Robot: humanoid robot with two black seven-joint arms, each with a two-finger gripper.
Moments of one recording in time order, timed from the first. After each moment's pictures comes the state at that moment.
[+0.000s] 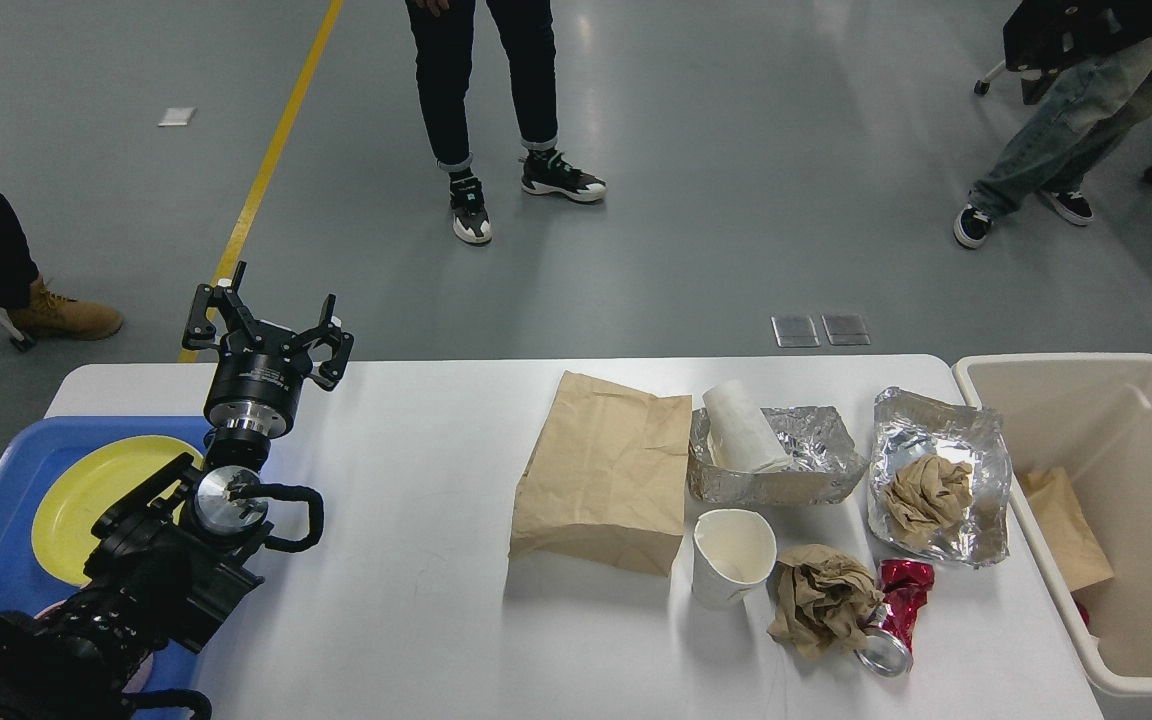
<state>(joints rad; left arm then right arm) -0.70 0.07 -0.99 -0.33 -0.14 -0.52 -0.40 2.58 -0.21 -1.54 1.10 -0.08 0.96 -0.12</state>
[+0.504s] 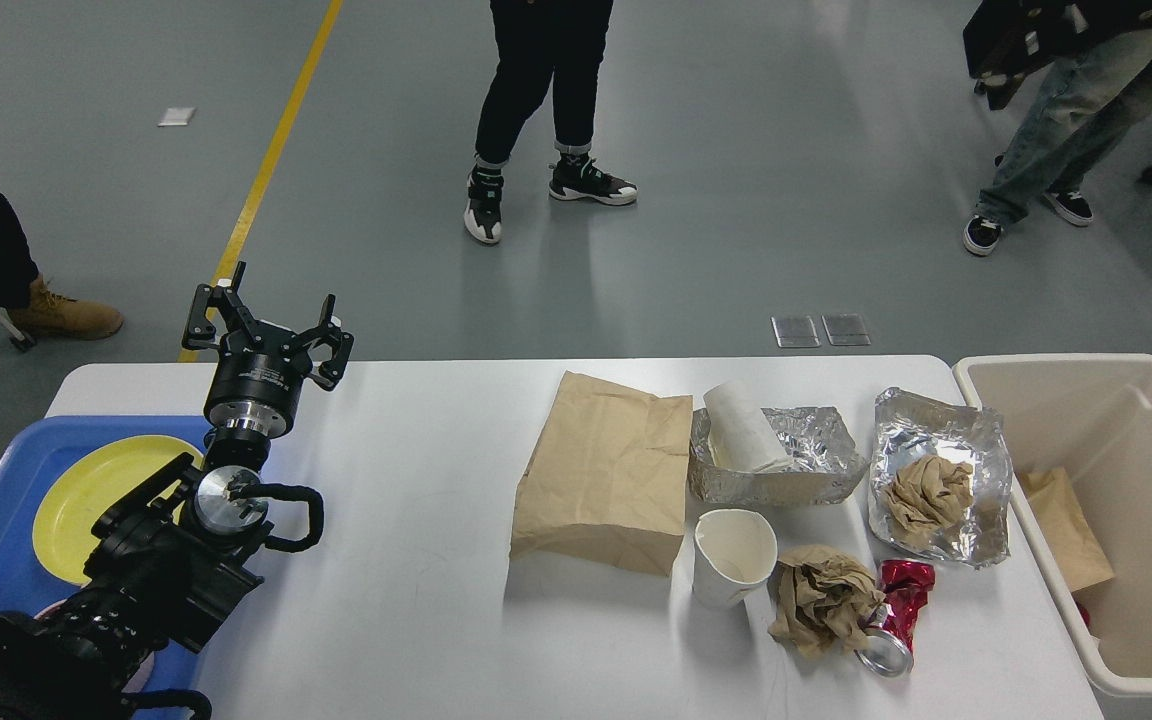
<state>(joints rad) -0.70 0.07 -0.99 -0.33 -0.14 -0.52 -0.40 2.64 -0.16 -1.50 1.21 -0.08 0.96 -0.11</state>
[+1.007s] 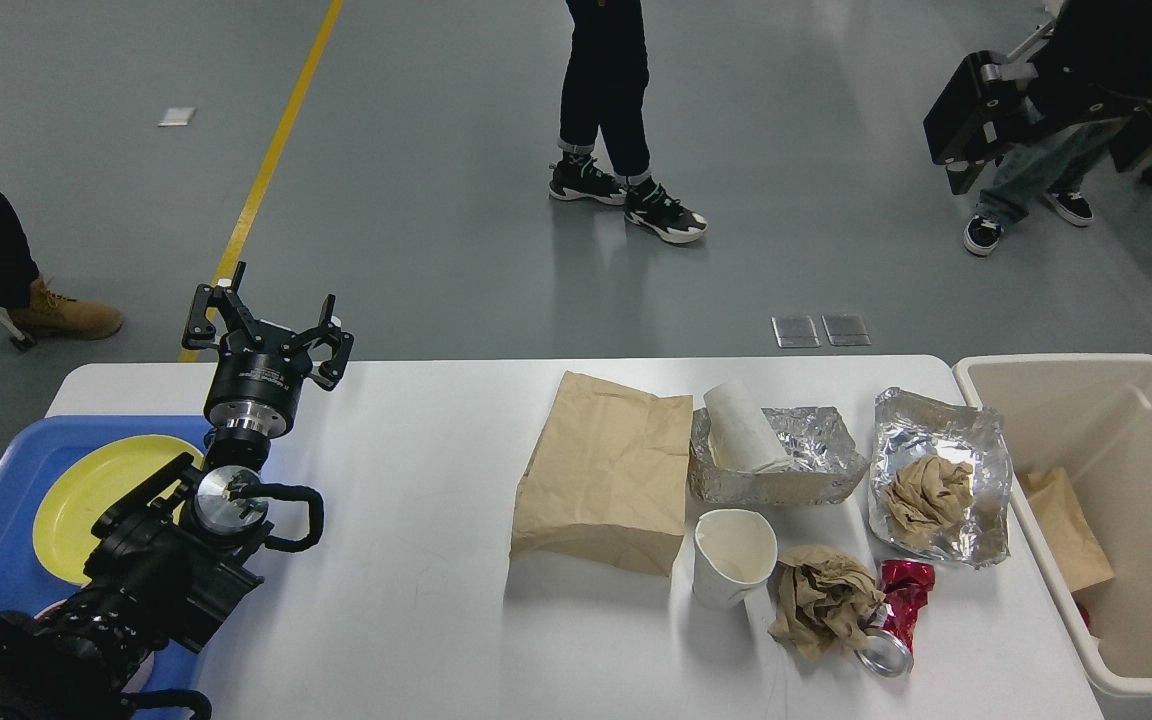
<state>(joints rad) -0.70 0.07 -0.99 -0.33 -0.14 -0.52 -0.40 2.63 -0.17 -1.47 1.29 -0.09 0.96 -0.11</state>
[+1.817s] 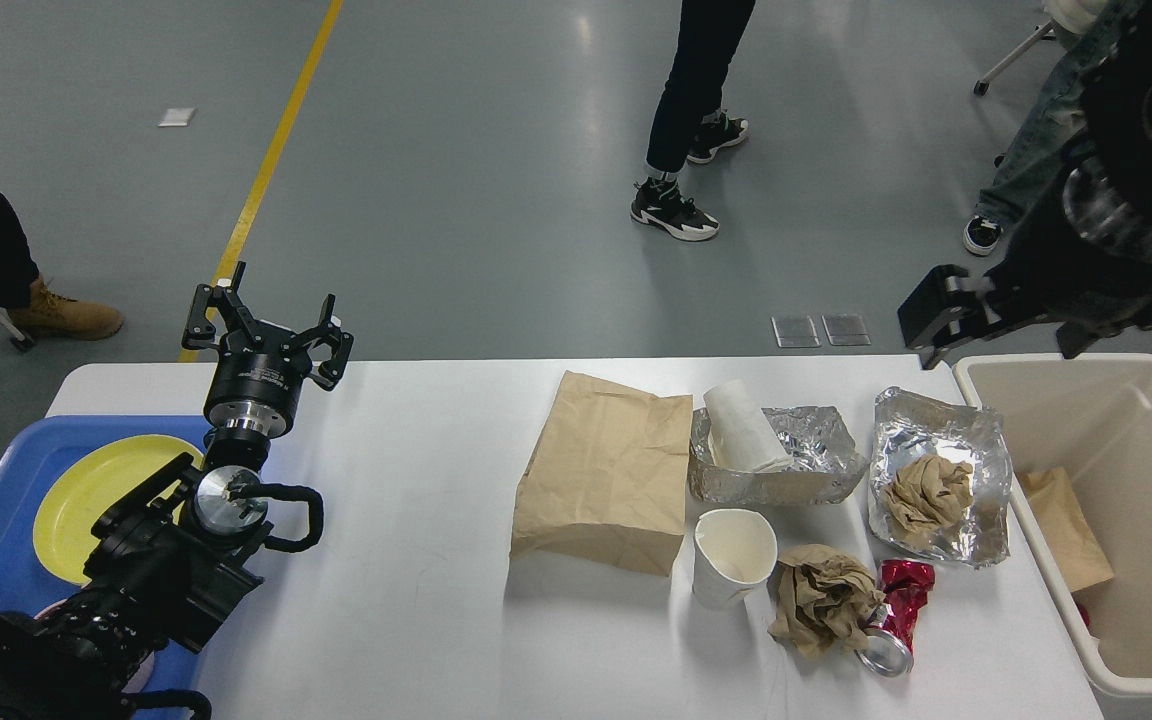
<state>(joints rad) -0.70 0.07 -0.99 -0.33 -0.14 -0.52 -0.40 2.51 -0.23 -1.43 1.64 -0.09 0.62 -0.12</state>
